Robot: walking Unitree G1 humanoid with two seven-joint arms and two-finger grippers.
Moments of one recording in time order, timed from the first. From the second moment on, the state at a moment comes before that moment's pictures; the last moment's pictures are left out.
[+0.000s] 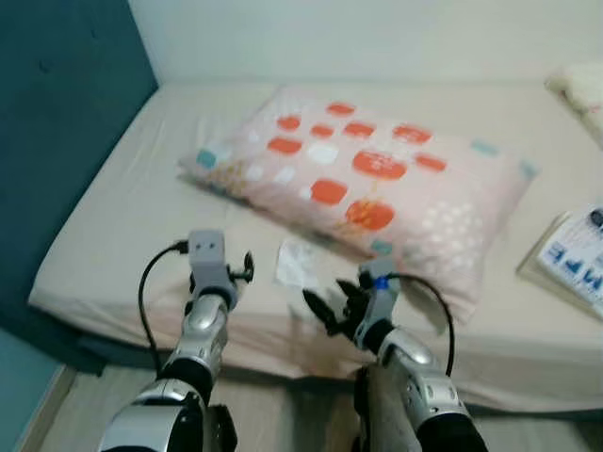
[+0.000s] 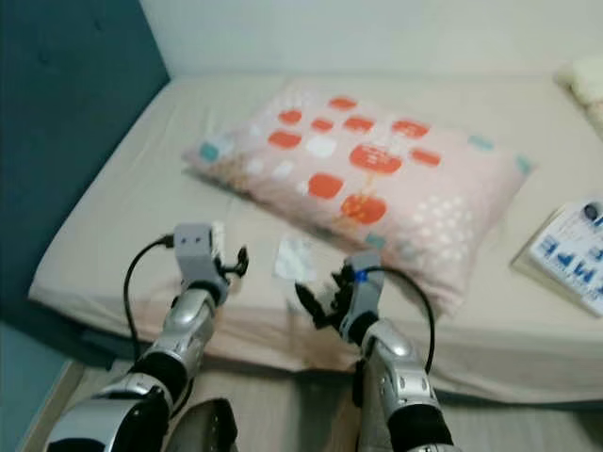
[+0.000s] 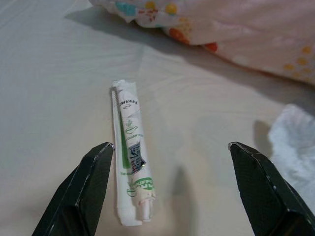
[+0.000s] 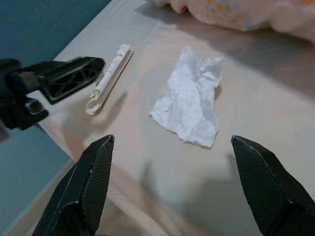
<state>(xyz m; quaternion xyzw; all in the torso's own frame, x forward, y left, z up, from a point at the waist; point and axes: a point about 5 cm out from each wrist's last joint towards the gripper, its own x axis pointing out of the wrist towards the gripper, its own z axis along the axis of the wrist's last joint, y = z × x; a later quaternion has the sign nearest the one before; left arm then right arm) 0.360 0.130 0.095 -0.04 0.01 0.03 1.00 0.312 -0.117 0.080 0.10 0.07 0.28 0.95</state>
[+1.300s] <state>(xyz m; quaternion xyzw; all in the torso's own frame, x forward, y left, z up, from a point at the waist) 0.383 0.122 0.133 -0.03 0.00 0.08 1.00 0.307 -0.105 0.164 0.20 -0.04 0.31 0.93</state>
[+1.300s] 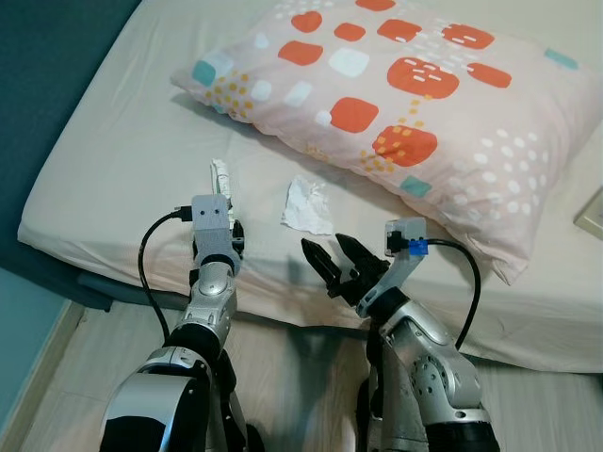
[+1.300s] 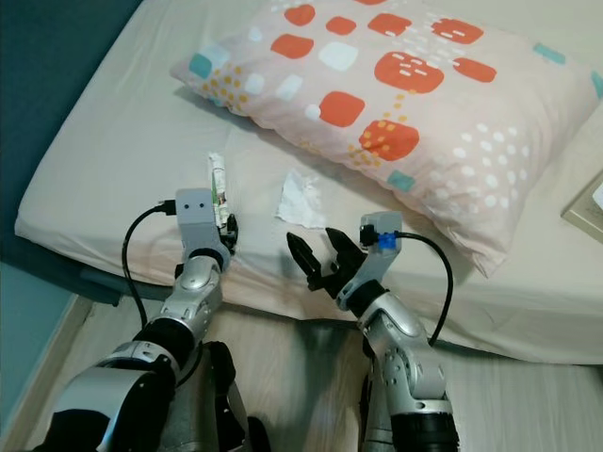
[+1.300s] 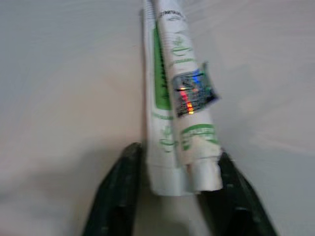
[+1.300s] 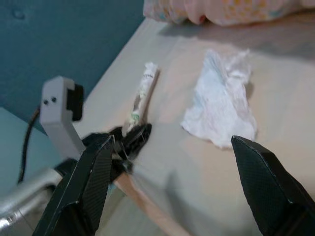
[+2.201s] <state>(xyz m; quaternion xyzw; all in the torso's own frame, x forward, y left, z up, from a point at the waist) 0.374 0.179 0.176 -0.06 -0.11 0.15 0.98 0.358 -0.086 0.175 0.23 -0.04 0.33 0.91</state>
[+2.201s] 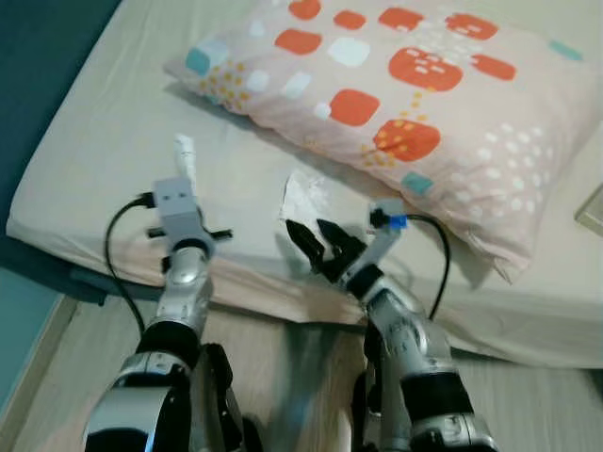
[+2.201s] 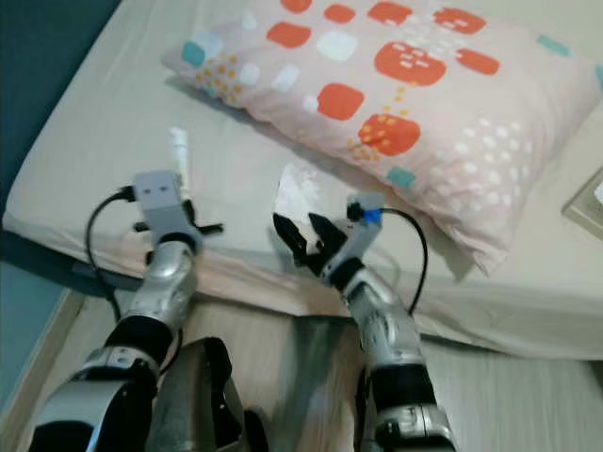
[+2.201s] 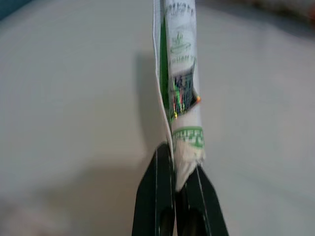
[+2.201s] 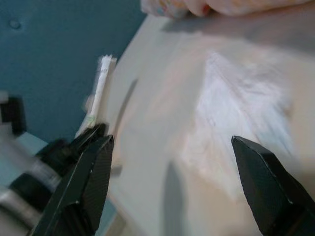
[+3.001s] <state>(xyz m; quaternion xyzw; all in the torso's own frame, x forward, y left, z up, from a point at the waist) 0.313 0.157 0.208 -0.06 -0.12 0.08 0.99 0.405 -0.087 0.189 0.06 0.00 0.18 0.98</state>
